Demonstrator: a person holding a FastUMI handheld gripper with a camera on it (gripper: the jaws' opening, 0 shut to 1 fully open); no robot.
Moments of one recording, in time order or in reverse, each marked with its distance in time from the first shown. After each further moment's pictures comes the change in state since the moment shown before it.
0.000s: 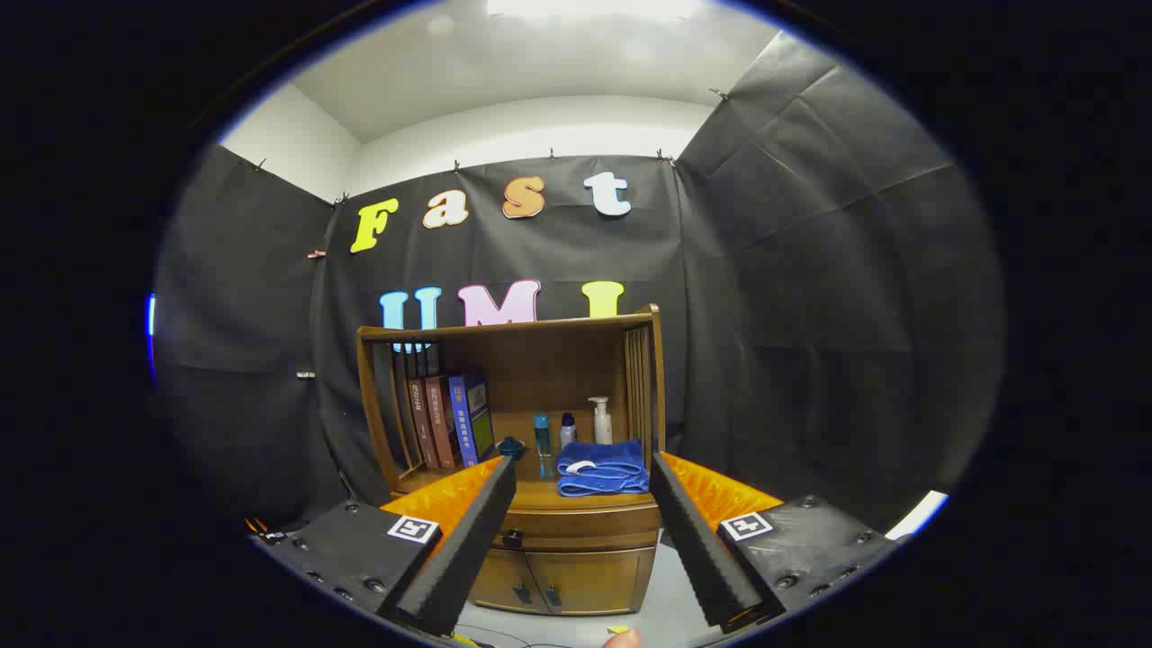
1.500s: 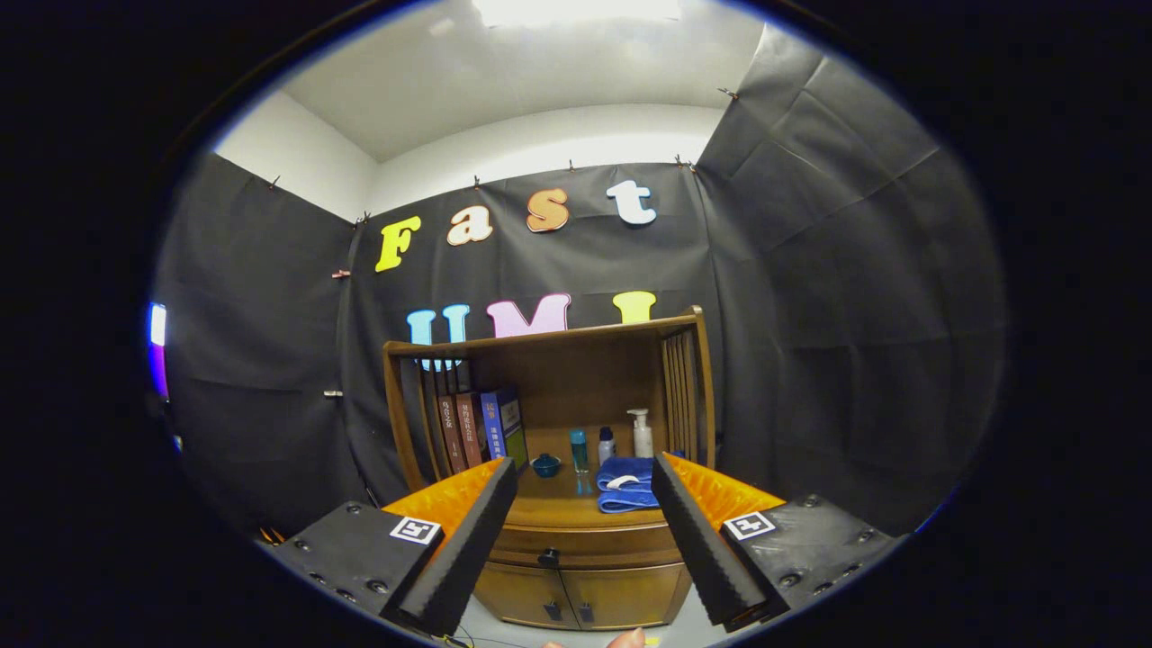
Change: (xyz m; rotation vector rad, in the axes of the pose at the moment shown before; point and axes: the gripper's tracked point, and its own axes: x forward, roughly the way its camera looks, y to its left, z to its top) arm 0.045 0.052 -0.023 0.046 -0.058 0.105
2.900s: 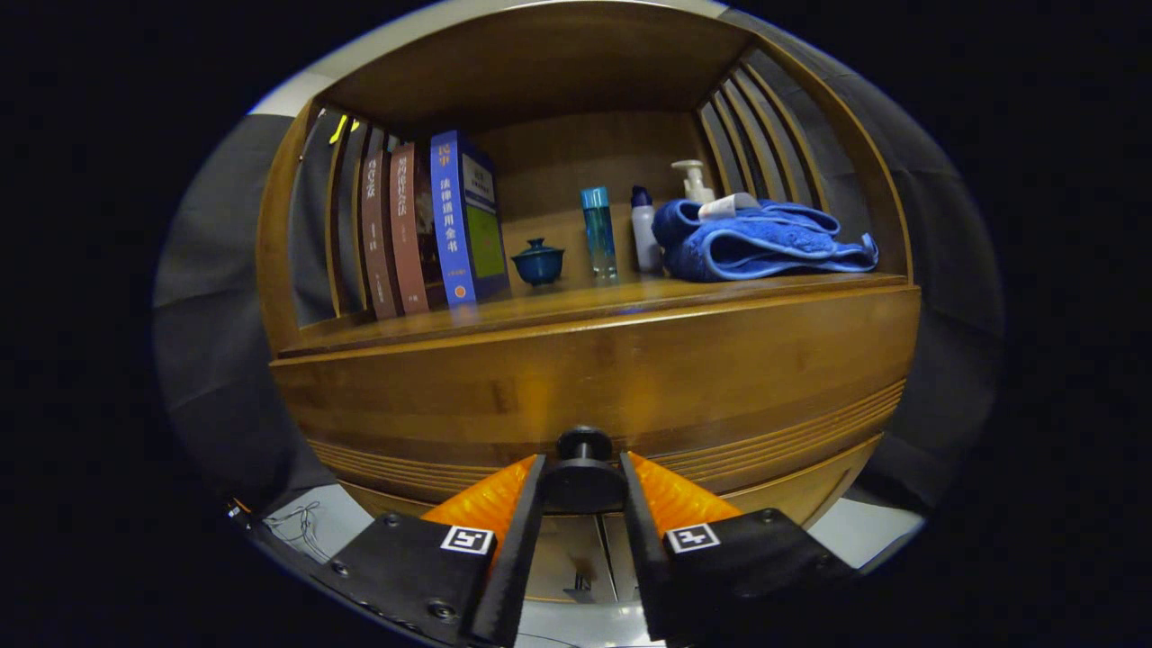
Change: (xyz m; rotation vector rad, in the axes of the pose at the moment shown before) arm 0.200 0.034 -0.401 0.036 0.364 -0.097
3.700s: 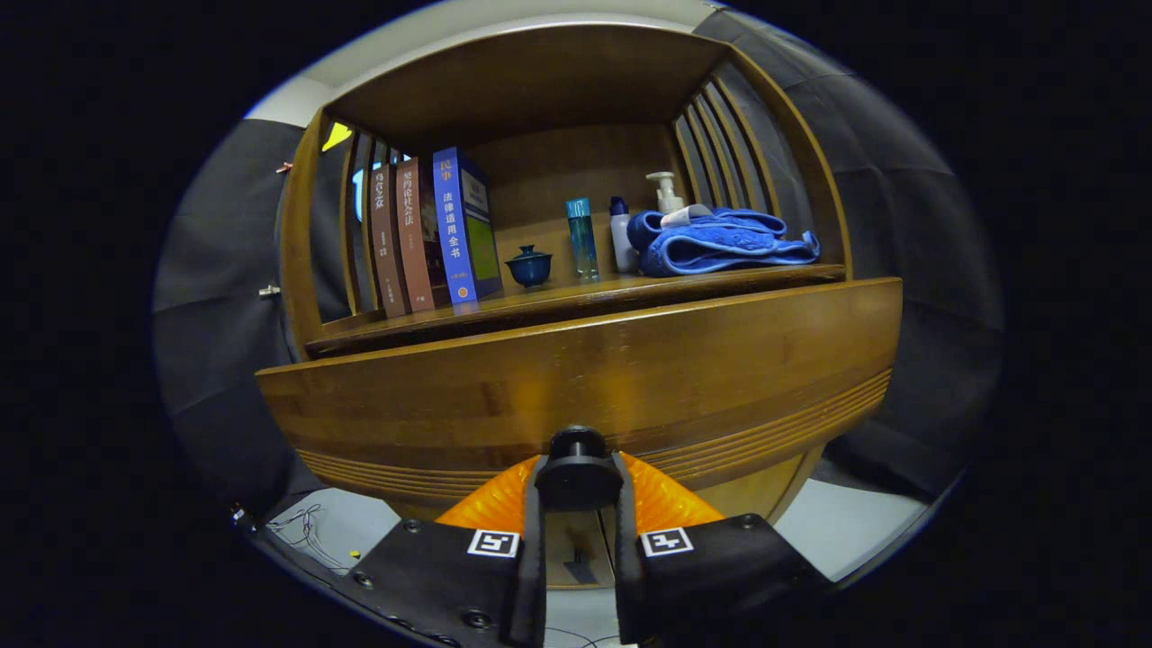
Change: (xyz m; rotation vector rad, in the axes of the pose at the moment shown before) arm -0.098 -0.002 -0.007 0.022 -0.029 -0.034
